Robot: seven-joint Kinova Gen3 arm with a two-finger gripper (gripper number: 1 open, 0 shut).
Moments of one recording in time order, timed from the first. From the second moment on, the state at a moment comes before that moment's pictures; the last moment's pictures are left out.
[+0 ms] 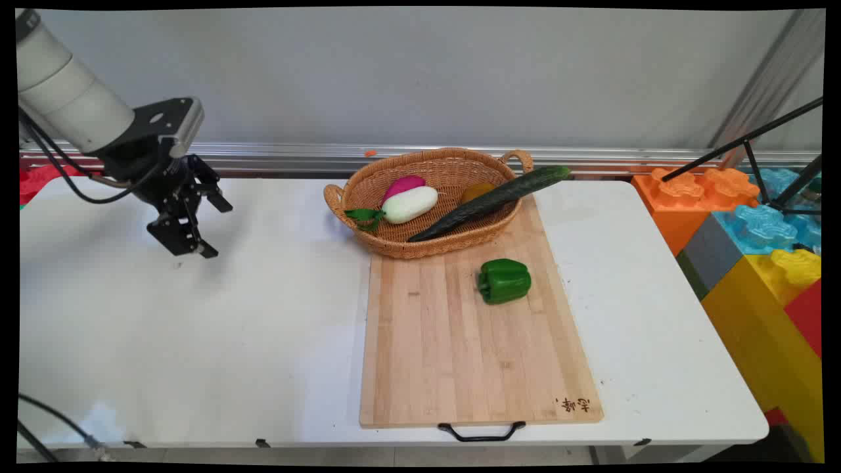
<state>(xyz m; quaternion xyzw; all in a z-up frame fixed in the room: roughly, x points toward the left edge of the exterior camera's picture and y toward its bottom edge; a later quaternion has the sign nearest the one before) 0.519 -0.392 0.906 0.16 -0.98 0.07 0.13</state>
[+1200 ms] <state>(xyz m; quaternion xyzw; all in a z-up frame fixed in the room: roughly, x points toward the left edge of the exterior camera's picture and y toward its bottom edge) 0.317 -0.508 0.916 0.22 -0.93 0.16 0.25</state>
